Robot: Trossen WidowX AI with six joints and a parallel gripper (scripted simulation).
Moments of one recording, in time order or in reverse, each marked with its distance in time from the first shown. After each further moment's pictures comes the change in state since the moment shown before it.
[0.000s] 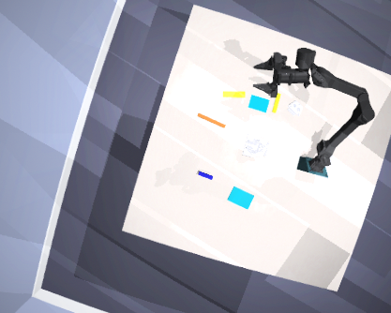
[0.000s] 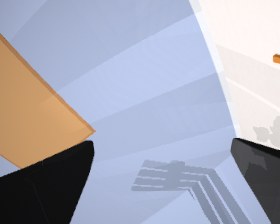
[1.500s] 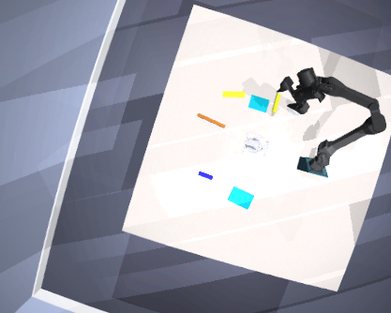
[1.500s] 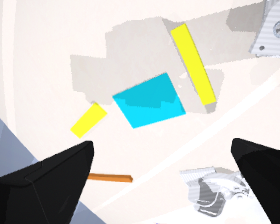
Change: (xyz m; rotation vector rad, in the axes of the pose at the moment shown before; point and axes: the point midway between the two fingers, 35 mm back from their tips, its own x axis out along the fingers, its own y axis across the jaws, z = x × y) arm -0.134 -0.196 0.082 0.112 -0.601 -0.743
